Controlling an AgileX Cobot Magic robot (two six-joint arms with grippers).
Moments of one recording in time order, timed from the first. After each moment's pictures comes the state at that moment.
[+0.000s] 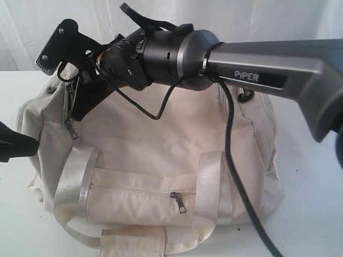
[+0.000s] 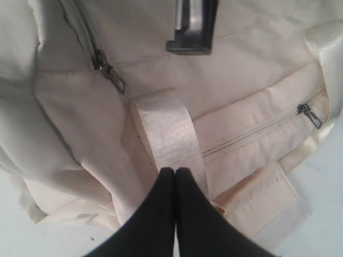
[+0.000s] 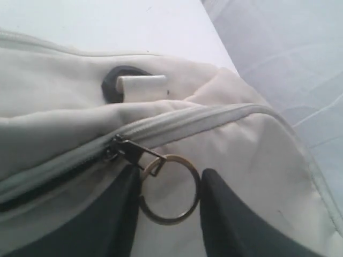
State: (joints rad) left arm -0.02 1.04 -0.69 -0.82 0.85 0.91; right arm 0.96 2.08 -1.75 -0.18 0.31 -0.37
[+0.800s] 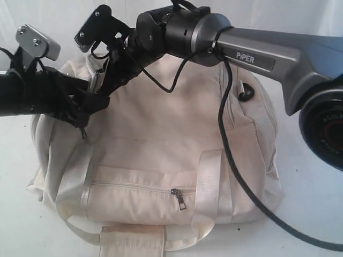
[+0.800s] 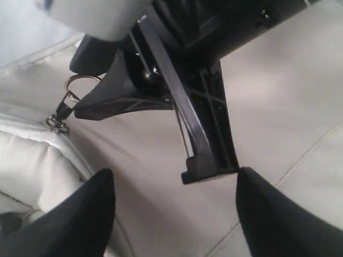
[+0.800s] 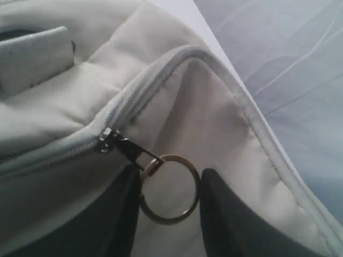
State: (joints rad) left arm -0.23 1.46 -0.80 -1.77 0.49 2.11; right arm 0.83 2.19 -1.95 0.04 0.49 -0.55
